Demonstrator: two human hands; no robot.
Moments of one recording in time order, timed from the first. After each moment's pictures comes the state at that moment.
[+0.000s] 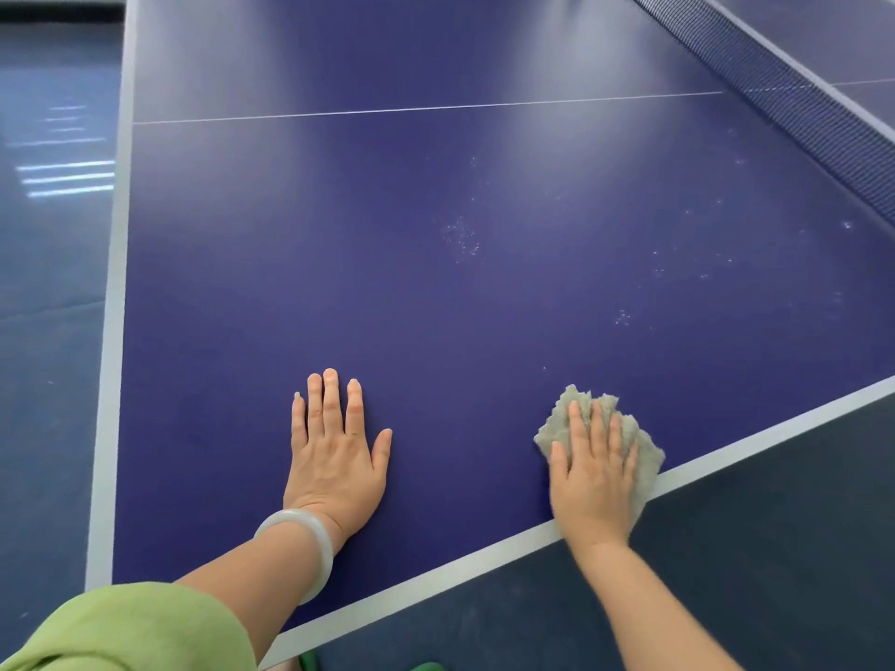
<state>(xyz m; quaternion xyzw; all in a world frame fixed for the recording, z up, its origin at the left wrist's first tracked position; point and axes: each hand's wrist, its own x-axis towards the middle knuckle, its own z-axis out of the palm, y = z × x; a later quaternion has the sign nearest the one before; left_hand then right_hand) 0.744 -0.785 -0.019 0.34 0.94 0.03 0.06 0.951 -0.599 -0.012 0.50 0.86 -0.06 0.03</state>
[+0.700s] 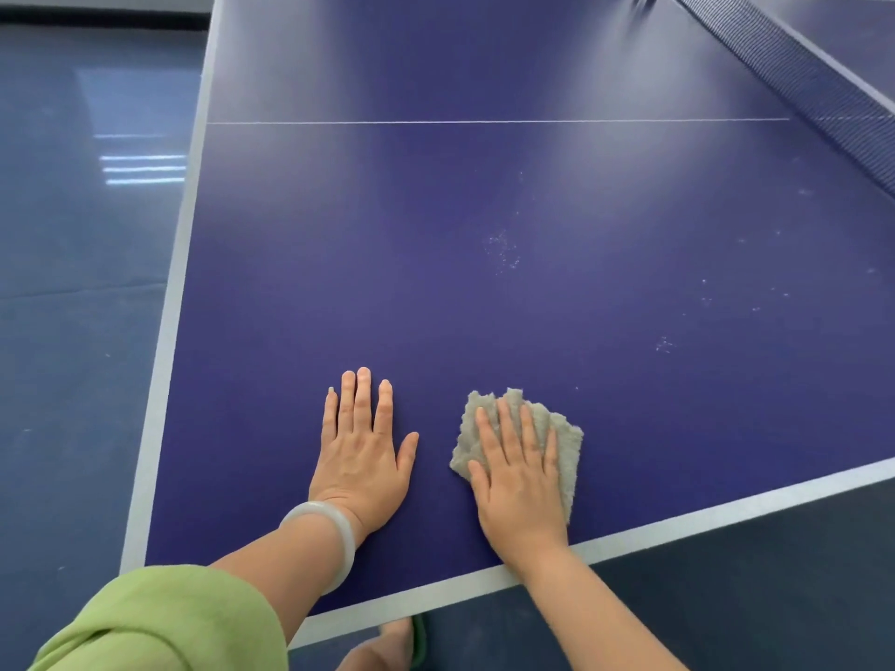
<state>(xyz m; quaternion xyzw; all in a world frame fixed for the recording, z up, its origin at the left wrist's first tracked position) 0.742 -0.785 -0.022 0.34 0.94 0.03 0.07 0.888 -0.648 -0.020 0.29 0.95 -0.08 0.04</state>
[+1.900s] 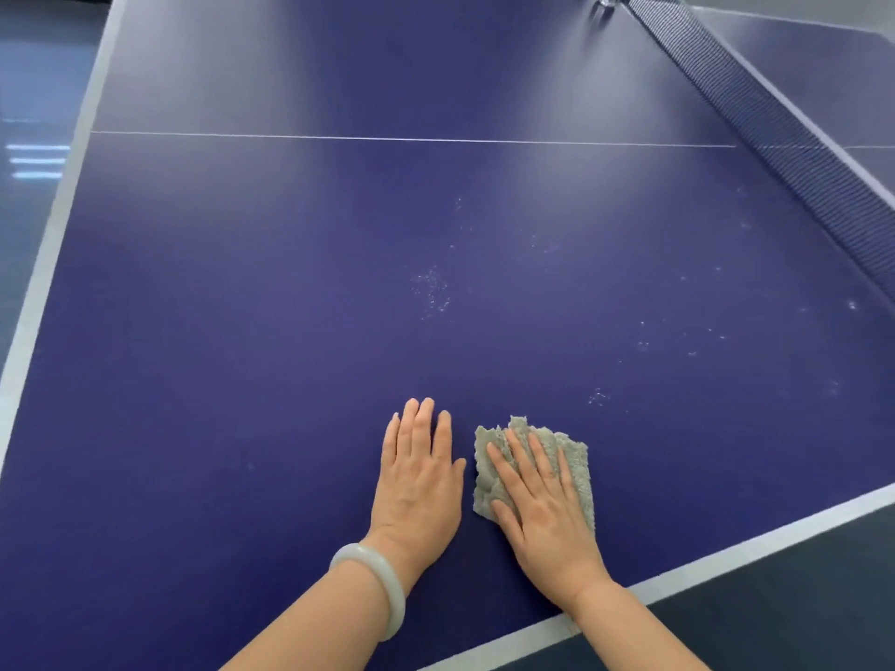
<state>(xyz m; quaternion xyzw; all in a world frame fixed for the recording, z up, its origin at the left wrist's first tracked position) 0.787 -0.628 0.003 0.41 0.90 0.12 0.06 0.928 -0.503 -0.013 0.22 0.97 -0.10 0.08</state>
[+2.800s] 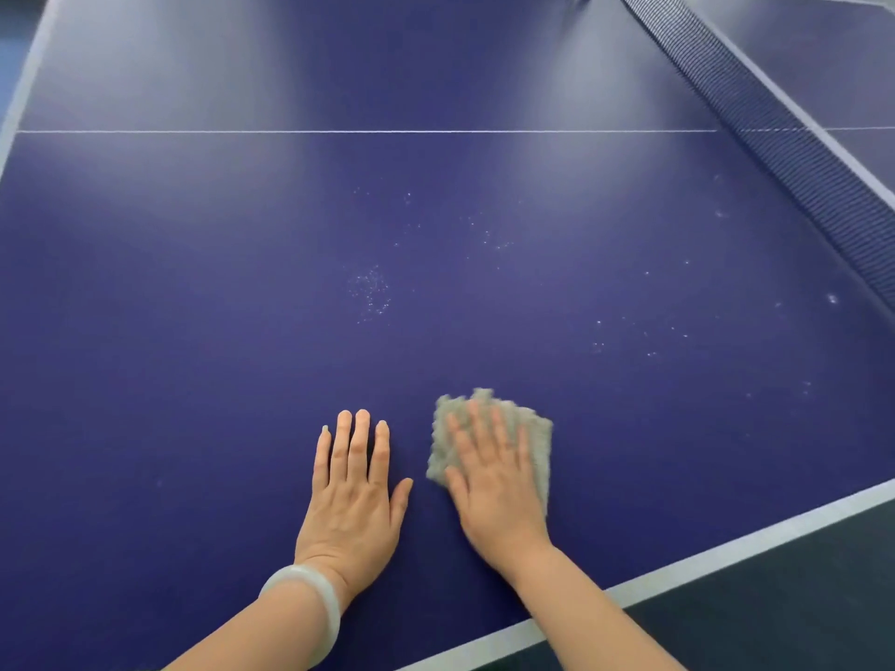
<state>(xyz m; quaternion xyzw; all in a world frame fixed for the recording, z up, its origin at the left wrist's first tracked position) 0.805 -0.610 -0.018 0.40 0.91 0.04 0.07 0.911 -0.454 -0.021 0.24 0.97 -0.07 0.04</state>
